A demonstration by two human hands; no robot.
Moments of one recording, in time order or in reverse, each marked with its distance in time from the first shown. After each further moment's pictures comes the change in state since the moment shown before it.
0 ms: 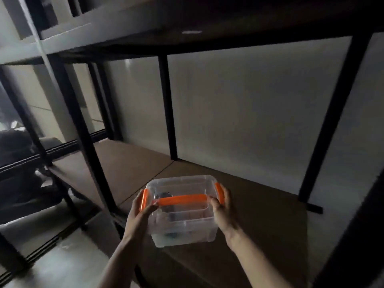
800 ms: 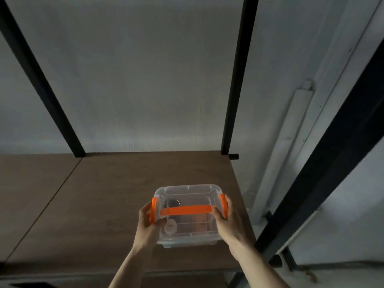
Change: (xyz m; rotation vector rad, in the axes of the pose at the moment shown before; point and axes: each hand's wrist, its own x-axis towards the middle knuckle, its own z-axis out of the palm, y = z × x) left_hand 0.101 -0.161 0.102 0.320 -0.650 -0.217; right_hand -0.036 0.099 -0.052 -0.210 0.528 0.421
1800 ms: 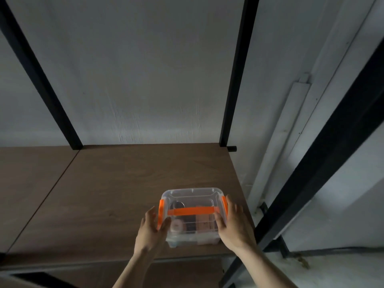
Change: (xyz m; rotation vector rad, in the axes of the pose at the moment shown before) left_hand -0.045 -0.004 -0.005 0.463 0.021 0.057; right_hand -0.020 0.038 0.007 -0.678 0.162 -0.190
